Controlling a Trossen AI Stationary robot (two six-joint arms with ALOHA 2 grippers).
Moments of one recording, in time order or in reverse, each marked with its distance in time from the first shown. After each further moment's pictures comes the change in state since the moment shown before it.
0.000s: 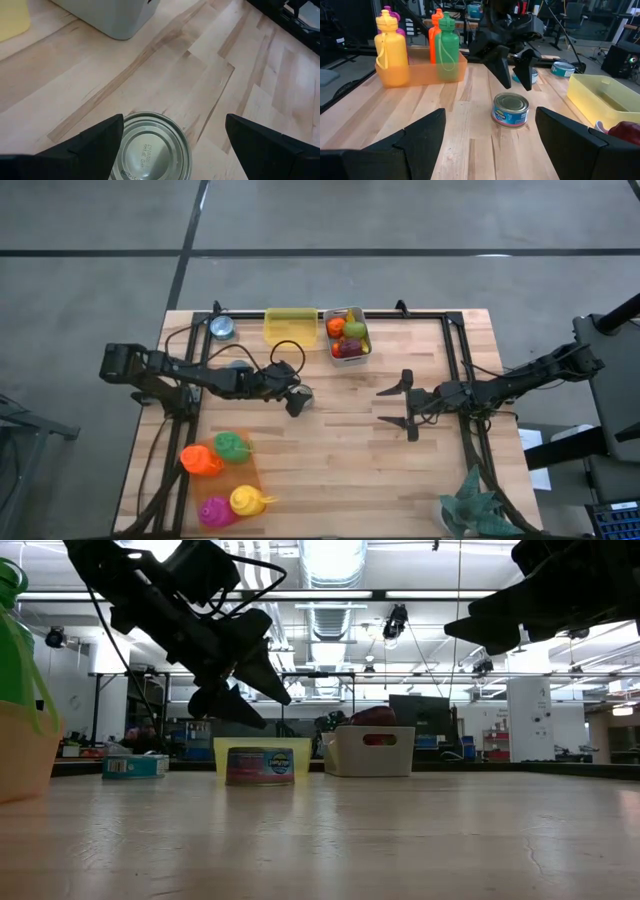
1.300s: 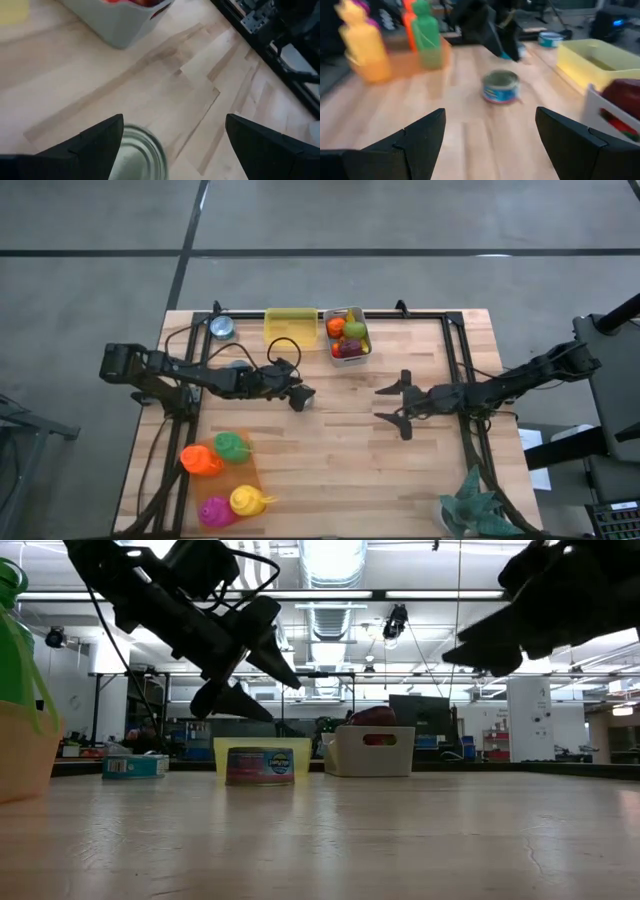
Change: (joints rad) left arm 0.000 -0.001 0.000 0.071 -0.016 -0.172; right arm -0.003 0.083 0.002 -0.016 0.086 0.150
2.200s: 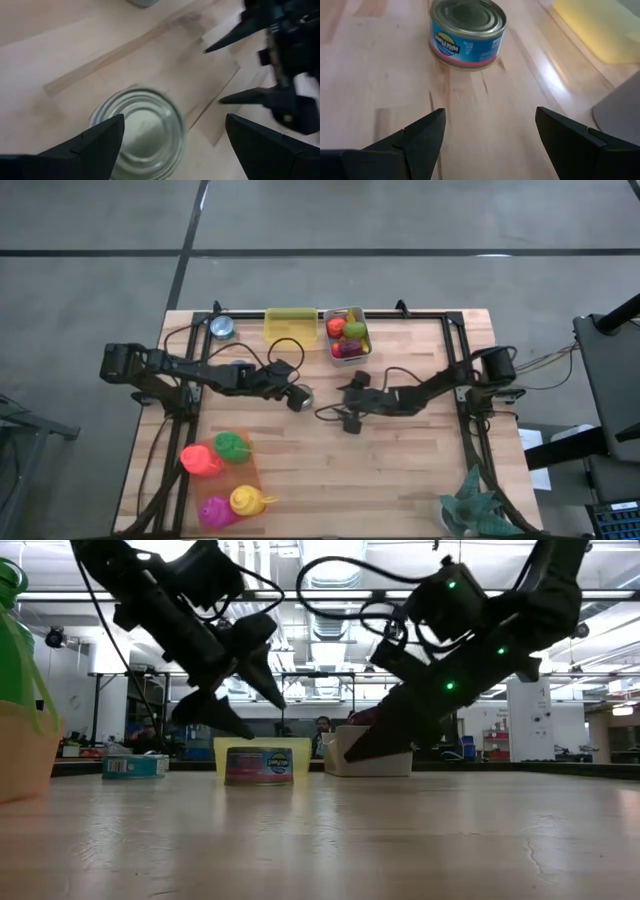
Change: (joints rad) left arm 0.028 -0.001 0.036 -0.202 0.095 -0.087; right arm -0.150 0.818 0.465 -0.003 0.058 -0.100
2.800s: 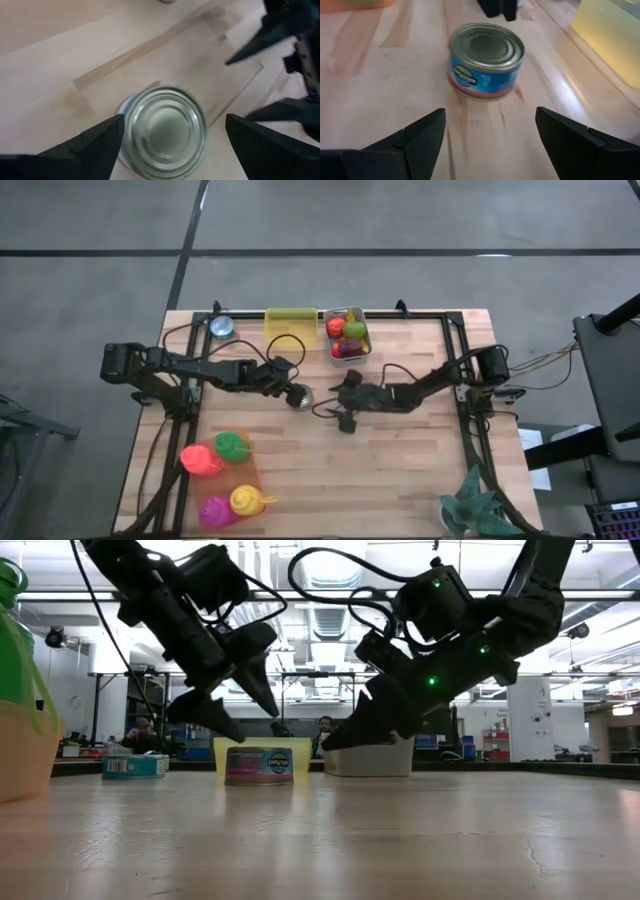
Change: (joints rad) left arm 0.038 0.000 0.039 -0.128 0.002 -0.004; right arm -0.035 0.042 0.045 0.086 -0.125 -0.018
